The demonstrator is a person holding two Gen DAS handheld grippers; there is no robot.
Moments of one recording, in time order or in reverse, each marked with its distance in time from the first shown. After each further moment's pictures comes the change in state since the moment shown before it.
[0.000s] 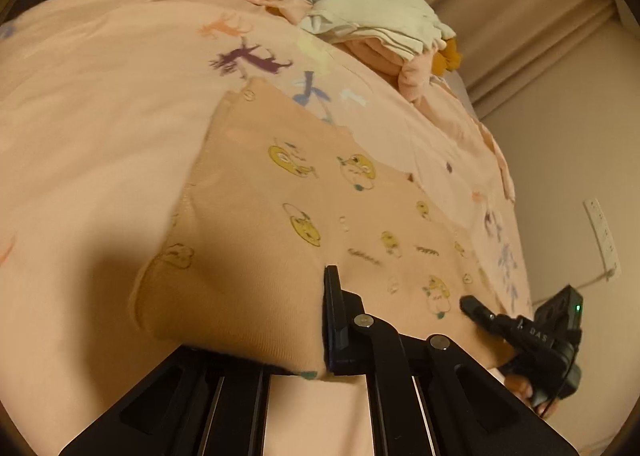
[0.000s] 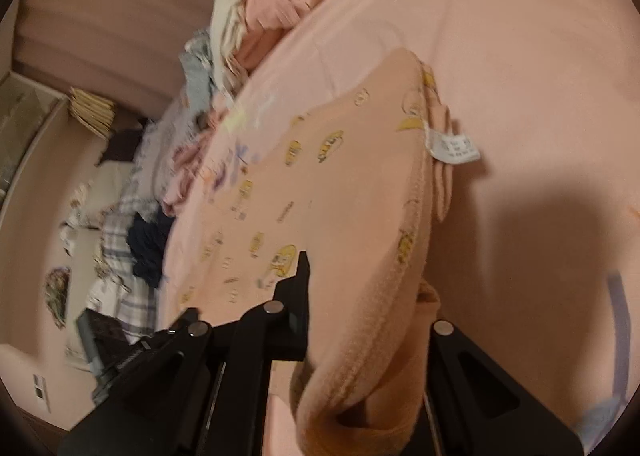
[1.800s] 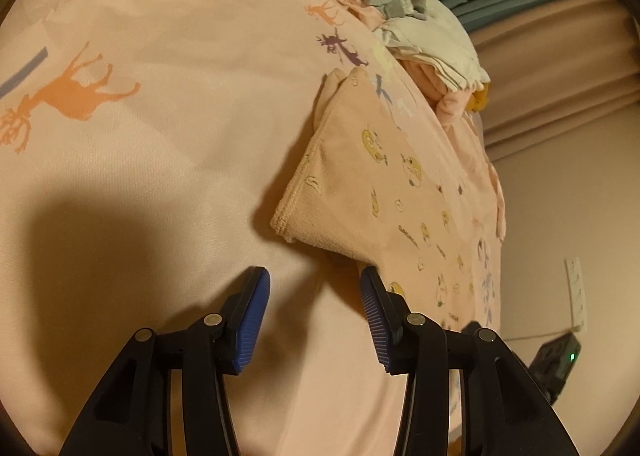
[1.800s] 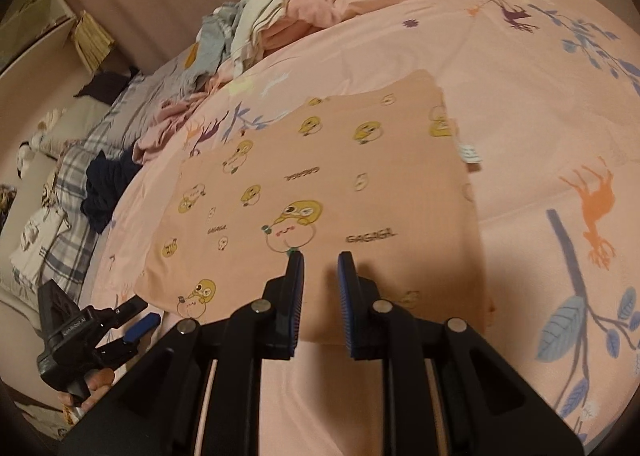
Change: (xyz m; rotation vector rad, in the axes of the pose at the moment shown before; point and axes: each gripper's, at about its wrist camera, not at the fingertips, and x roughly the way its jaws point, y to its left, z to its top) left arm -0.036 0.068 -0.040 -0.237 -0.012 -0.062; right arm -0.017 0.043 -0.058 -0.276 -0.075 -0.200
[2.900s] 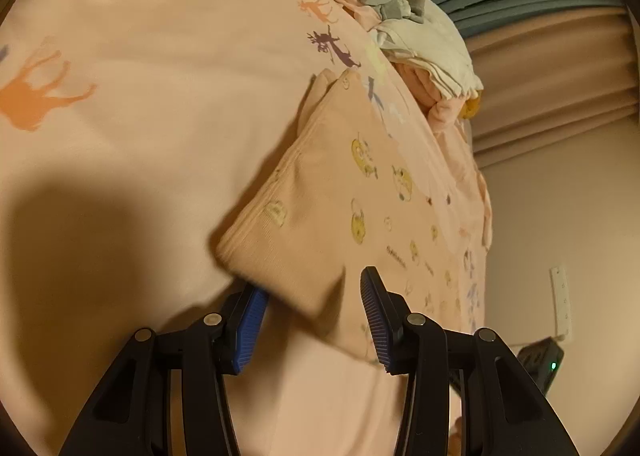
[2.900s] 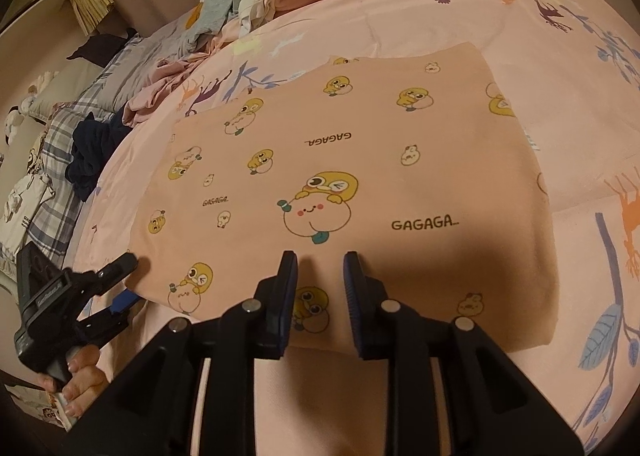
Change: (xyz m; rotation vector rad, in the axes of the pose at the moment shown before) left arm 0.028 0.000 0.021 -0.045 0.006 -0.079; right arm 0.035 0.025 -0.002 -0.070 0.092 -0.045
